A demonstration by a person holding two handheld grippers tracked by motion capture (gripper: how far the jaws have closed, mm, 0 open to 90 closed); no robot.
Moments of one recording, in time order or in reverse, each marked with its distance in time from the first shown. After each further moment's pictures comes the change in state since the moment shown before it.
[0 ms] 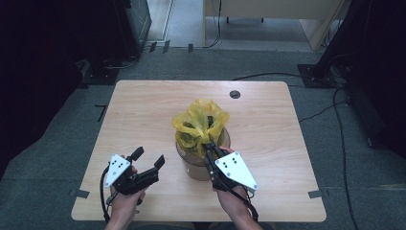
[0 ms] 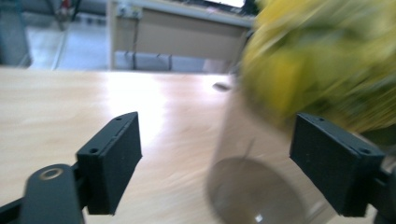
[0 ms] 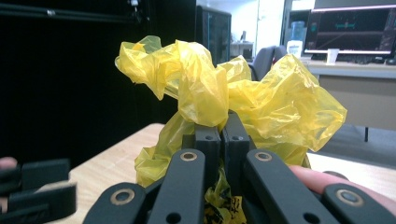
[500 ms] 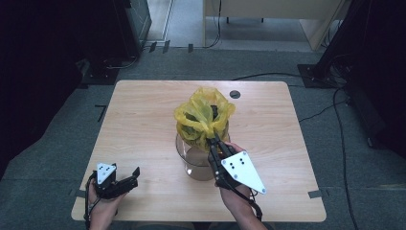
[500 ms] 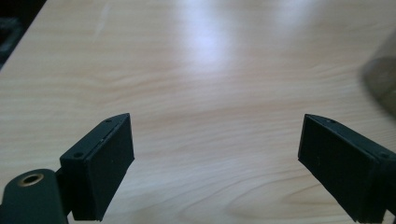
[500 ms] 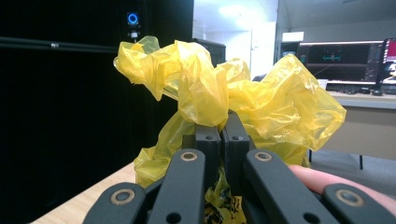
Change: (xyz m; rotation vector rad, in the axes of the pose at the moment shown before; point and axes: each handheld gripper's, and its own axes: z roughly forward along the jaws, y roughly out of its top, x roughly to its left) left arm 0.078 -0.056 -0.008 0.301 0.310 0.018; right arm -0.003 0.020 -0.007 -0.117 -0.015 -0.012
